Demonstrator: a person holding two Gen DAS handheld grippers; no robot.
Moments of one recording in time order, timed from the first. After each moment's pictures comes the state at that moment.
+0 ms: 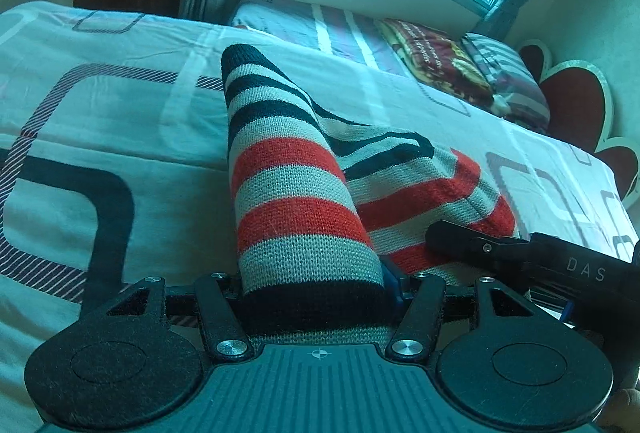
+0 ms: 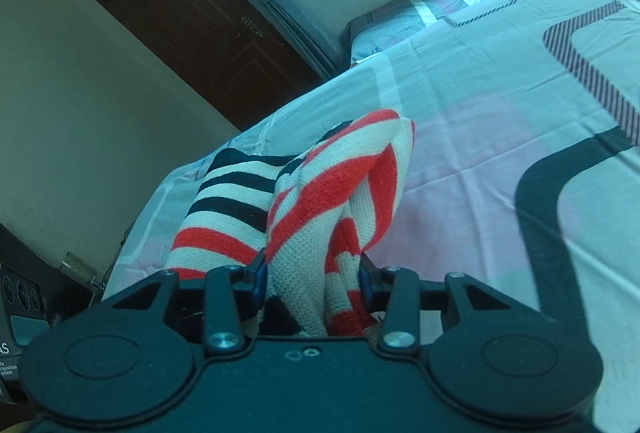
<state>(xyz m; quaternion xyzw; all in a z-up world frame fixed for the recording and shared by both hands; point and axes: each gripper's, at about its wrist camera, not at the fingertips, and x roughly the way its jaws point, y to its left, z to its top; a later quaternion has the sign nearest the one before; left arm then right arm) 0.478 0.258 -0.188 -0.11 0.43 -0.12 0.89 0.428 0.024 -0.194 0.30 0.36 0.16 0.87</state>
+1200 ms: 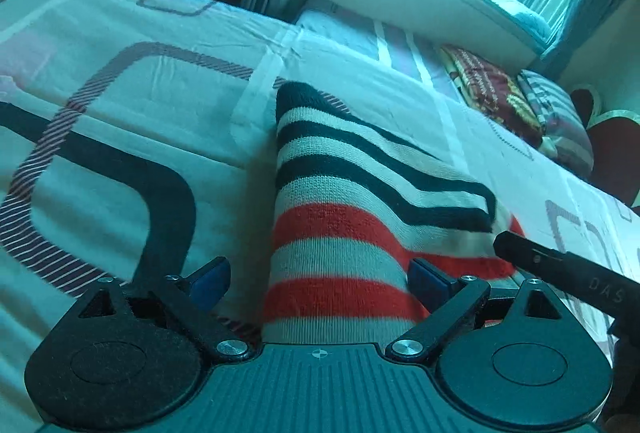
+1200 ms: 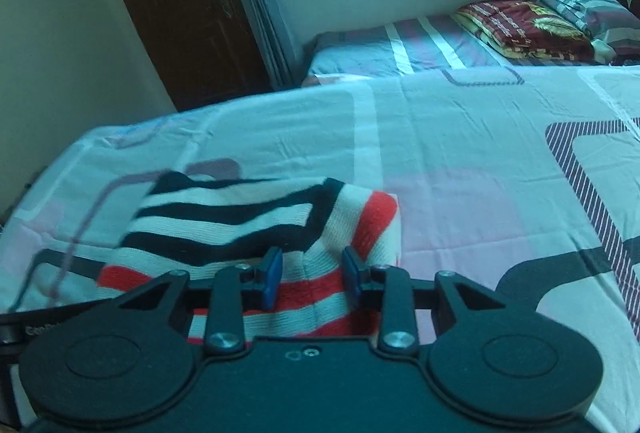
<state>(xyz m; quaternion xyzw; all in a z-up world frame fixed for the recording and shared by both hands) 0.499 0.286 -0.204 -0.15 0.41 -0.04 0.90 0.458 0.073 -0.176 0.12 0.35 0.09 0.93</state>
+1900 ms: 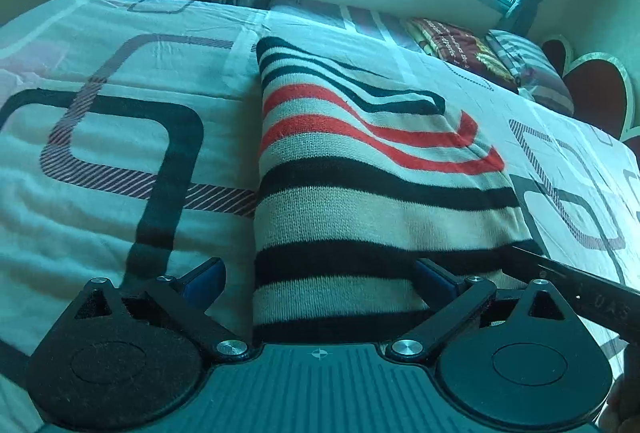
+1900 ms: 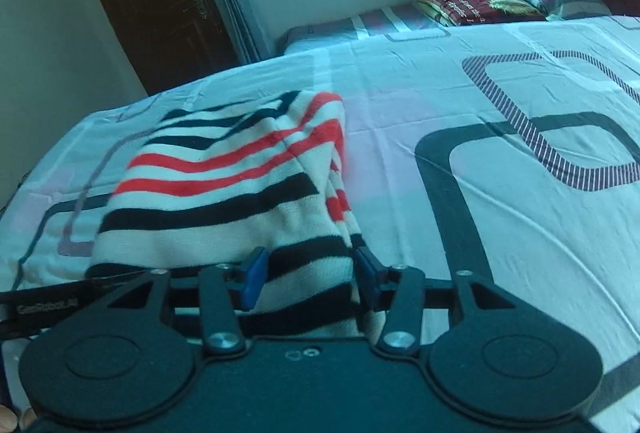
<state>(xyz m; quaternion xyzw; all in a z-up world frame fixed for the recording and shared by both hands) 0.403 0.279 -0.200 -0.08 0.42 -0.08 0.90 0.336 0.069 -0.188 0.13 0.36 0.03 0.92</state>
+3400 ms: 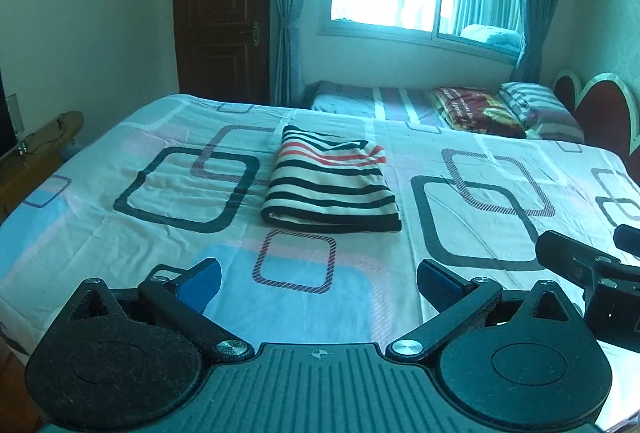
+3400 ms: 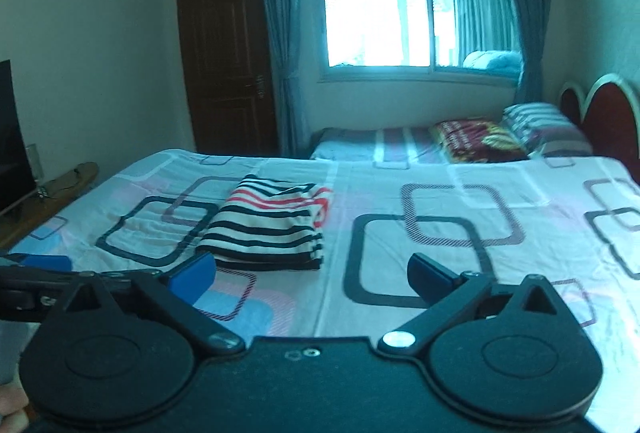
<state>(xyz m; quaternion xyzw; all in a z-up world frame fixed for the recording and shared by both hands) 0.037 0.192 -0.028 -0.02 0.30 0.04 0.95 0.024 0.010 -0.031 0.02 0.22 0.06 0.97</state>
